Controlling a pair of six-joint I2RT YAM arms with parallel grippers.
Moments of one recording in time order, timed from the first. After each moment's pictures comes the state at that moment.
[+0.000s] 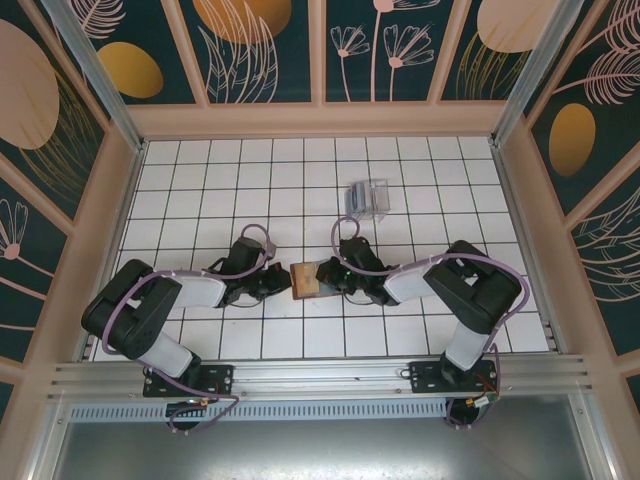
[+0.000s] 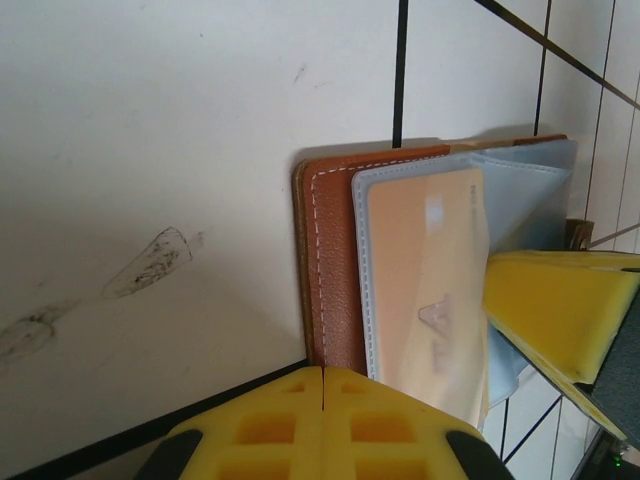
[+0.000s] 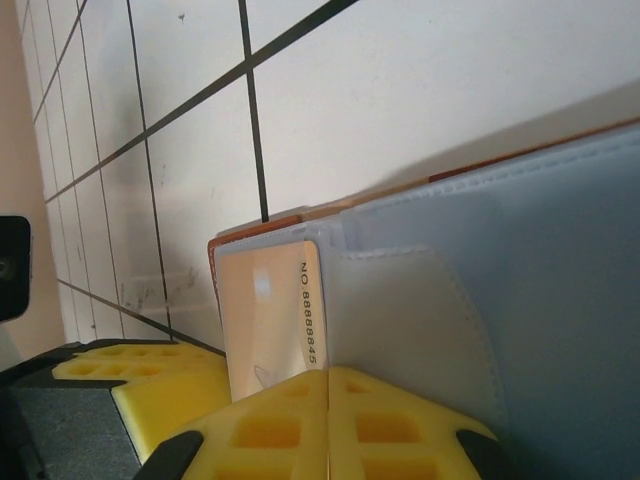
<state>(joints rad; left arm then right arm) -0.54 1.56 0.45 0.25 0.45 -0.85 0.82 1.73 0.60 0.45 -0.23 1.12</state>
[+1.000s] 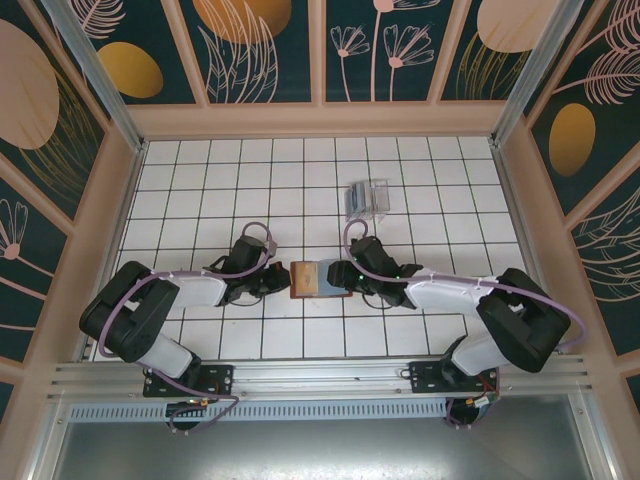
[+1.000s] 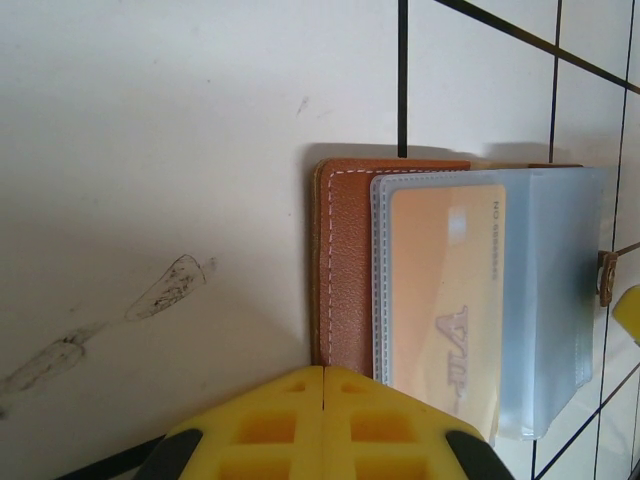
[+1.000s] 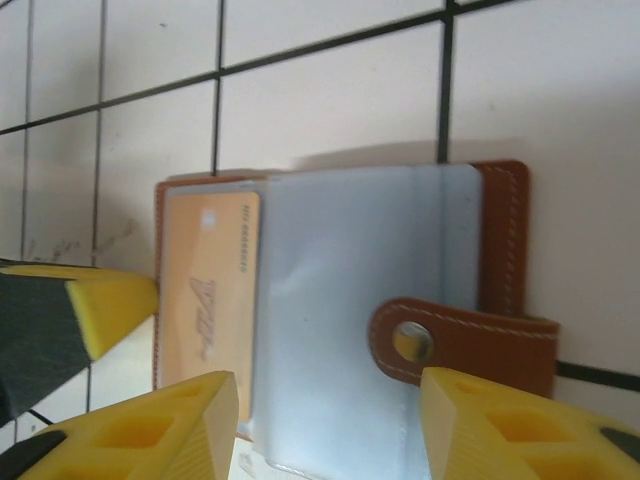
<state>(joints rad) -0.54 1.54 0.48 0.19 0.38 -0.80 0.83 1.42 0.58 0.02 -0.06 0.87</state>
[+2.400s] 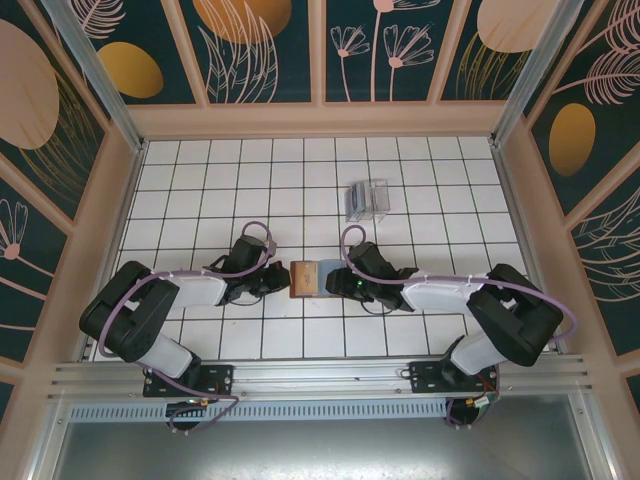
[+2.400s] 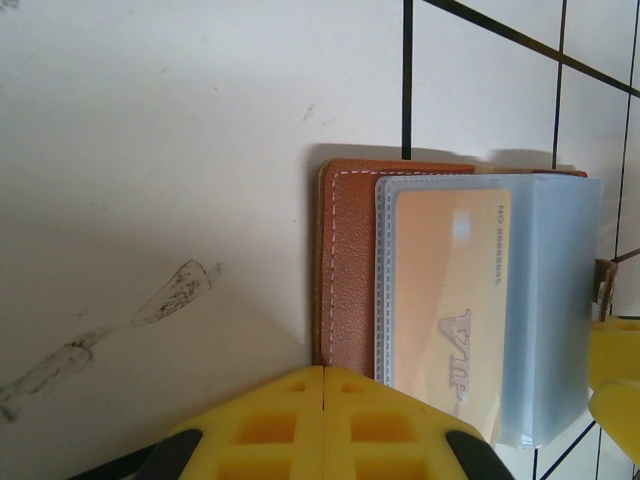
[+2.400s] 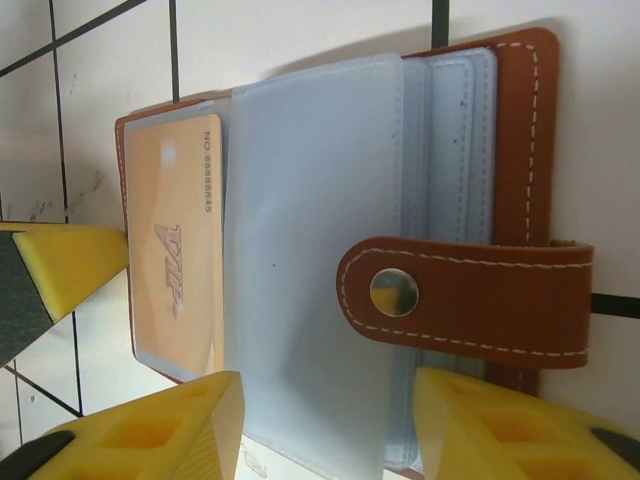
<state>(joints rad) -0.54 1.54 0.48 0.18 0.37 -0.80 0.84 1.47 0.56 0.05 -0.13 0.94</state>
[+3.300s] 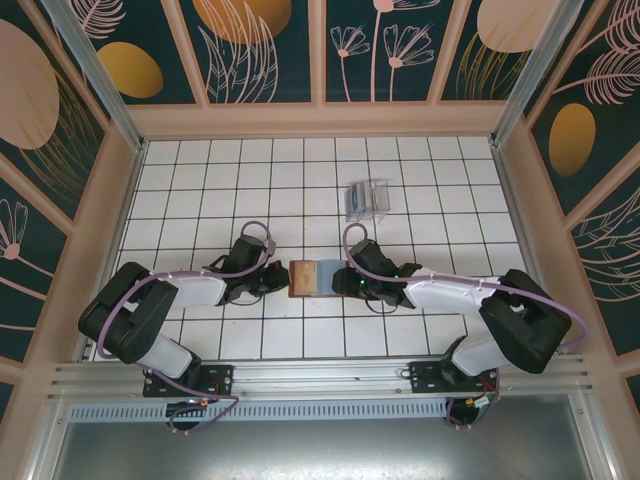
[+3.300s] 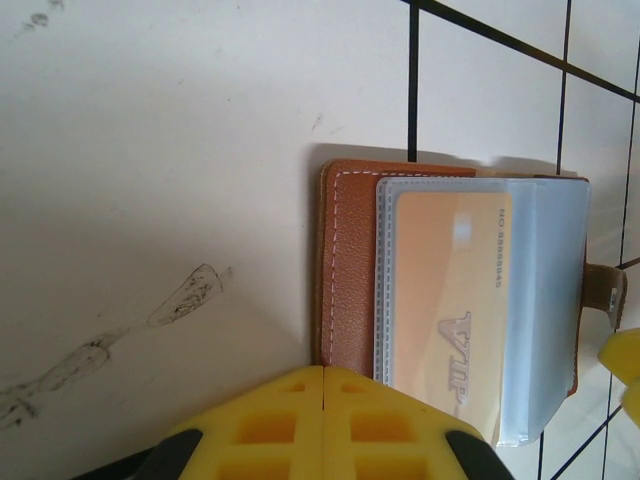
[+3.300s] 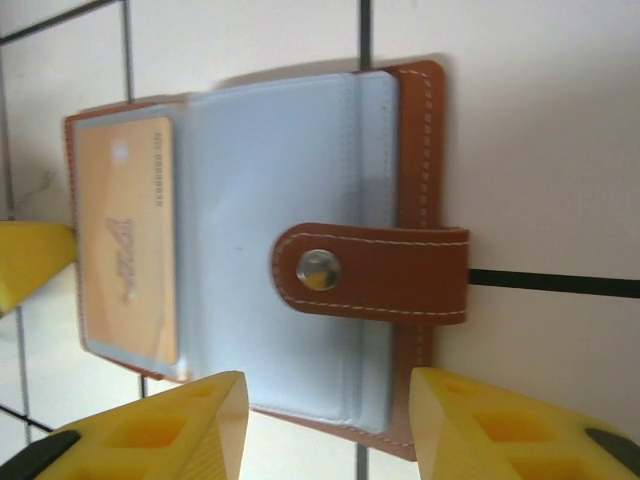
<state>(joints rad) -0.54 1.53 0.48 0.17 0.36 -0.80 0.85 1.41 0.61 -0.13 -0.06 0.88</state>
